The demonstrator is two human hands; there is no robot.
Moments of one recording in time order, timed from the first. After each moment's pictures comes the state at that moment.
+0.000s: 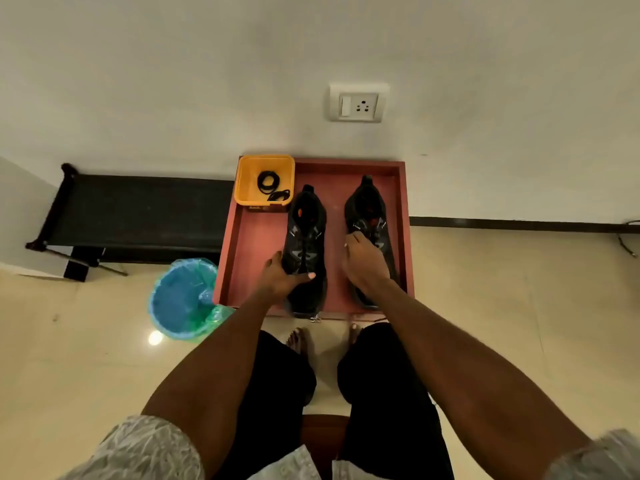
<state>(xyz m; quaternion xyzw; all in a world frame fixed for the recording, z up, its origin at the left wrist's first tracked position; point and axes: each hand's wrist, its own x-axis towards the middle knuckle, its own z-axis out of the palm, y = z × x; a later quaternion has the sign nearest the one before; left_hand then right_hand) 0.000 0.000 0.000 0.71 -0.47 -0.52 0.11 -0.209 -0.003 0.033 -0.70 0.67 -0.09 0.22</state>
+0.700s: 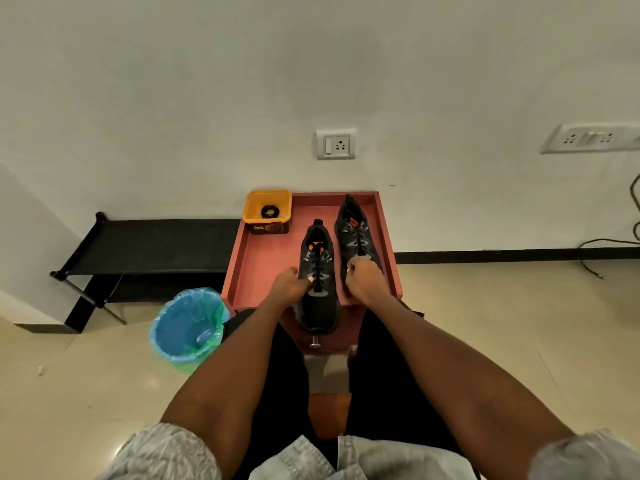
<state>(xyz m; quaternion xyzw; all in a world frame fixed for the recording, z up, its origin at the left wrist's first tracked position) -0.021 0.090 0.028 0.67 -0.59 -0.43 0.16 -0.207 0.113 0.033 -0.61 0.72 -0.22 0.24</state>
